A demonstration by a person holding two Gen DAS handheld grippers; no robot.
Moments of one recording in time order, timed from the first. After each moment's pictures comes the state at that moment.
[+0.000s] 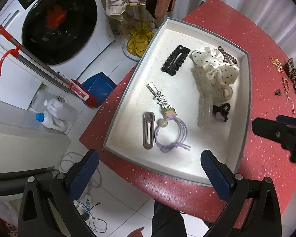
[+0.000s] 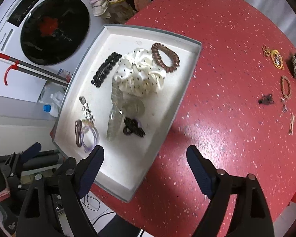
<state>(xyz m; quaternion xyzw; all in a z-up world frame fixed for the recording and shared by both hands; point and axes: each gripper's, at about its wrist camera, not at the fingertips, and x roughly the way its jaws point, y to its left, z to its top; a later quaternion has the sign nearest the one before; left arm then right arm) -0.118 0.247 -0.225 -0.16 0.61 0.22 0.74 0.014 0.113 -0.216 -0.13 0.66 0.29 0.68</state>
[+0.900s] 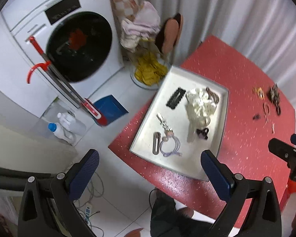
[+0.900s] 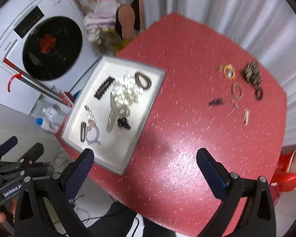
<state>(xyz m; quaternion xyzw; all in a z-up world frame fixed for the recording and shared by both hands) -0.160 0.246 -0.102 -0.17 0.53 0.26 0.79 -0.027 0.070 -0.097 -0.15 0.57 0.25 0.77</state>
